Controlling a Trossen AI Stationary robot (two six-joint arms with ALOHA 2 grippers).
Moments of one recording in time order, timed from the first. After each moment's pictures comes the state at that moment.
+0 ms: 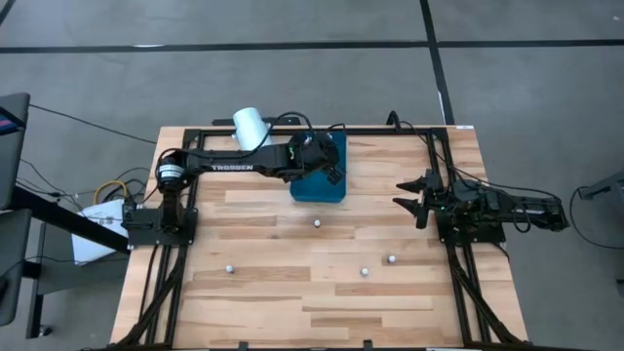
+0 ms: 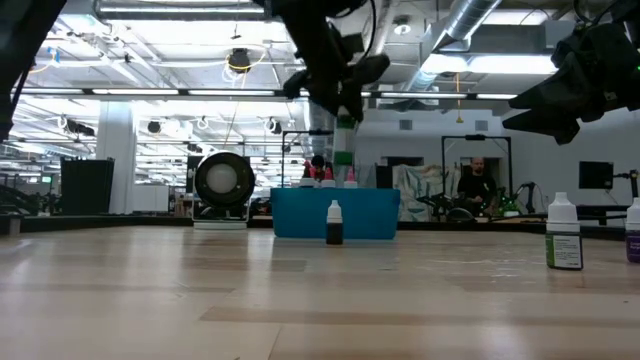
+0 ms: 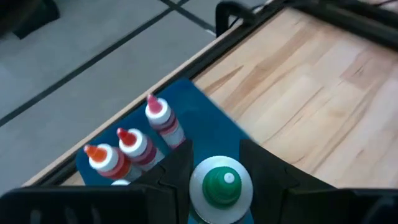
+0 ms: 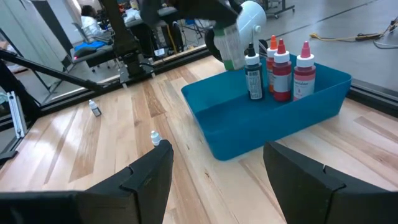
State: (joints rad) left arm 0.16 1.93 1.68 -0.51 -0.58 -0.38; right arm -0.04 0.02 0.16 -0.36 0.21 0.25
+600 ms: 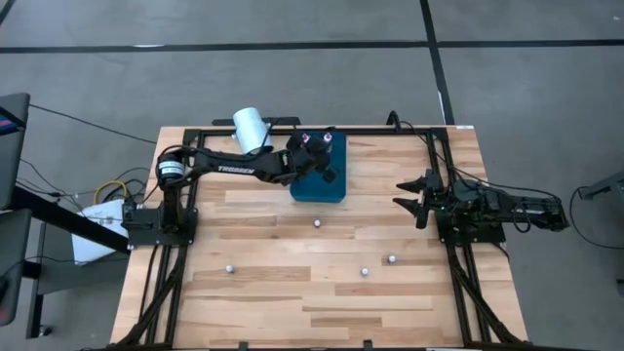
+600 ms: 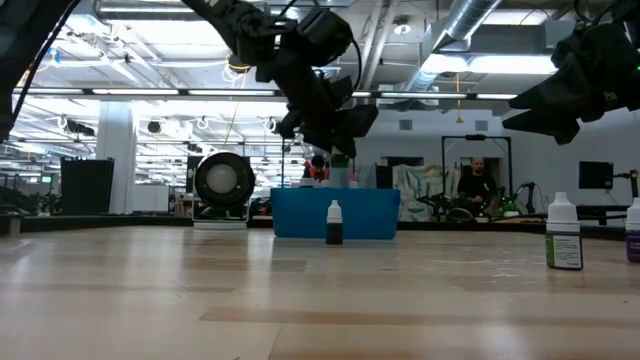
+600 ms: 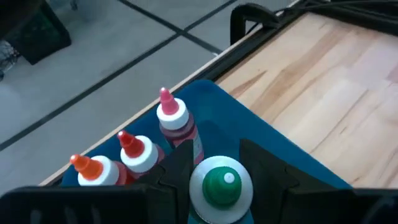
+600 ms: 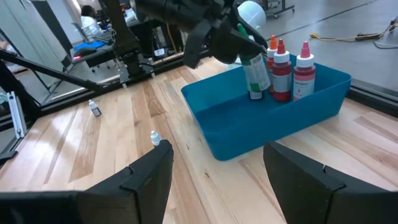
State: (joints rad) left arm 0.23 1.93 1.35 -0.02 -0.59 -0.23; right arm -0.04 0.02 0.16 -0.36 0.21 0.25
